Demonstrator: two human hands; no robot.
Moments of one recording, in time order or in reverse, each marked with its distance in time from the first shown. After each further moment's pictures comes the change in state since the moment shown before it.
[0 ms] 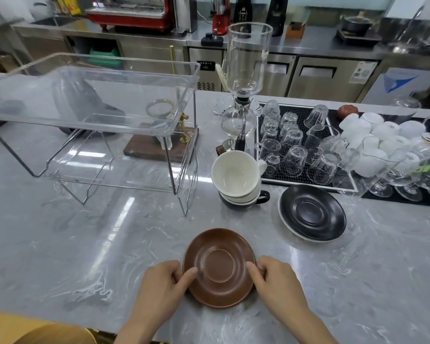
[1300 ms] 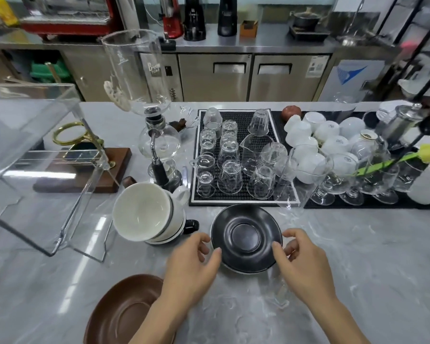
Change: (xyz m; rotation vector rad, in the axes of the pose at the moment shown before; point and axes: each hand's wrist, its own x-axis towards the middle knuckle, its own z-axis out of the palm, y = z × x) left_hand 0.078 0.170 0.142 -0.061 -0.036 0.205; right_hand 0.080 0.109 -0.144 0.115 0.337 0.151
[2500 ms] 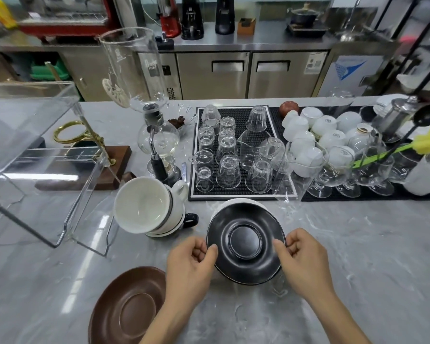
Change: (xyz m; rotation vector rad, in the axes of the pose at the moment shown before) left_hand -0.021 0.013 0.000 -0.290 0.115 -0.091; right_hand -0.009 0.003 -0.001 0.174 0.029 0.046
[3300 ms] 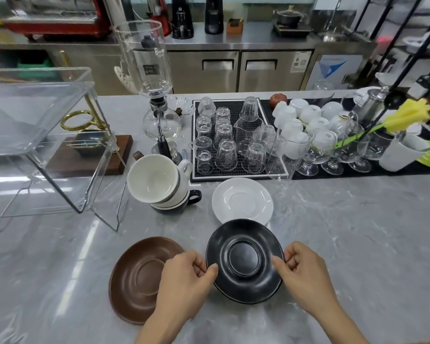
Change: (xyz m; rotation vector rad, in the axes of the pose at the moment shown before) left_hand -0.066 -0.011 -0.050 0.345 -0.180 -0.004; right_hand -0.090 0.019 -0.011 -0.071 -0.081 0.028
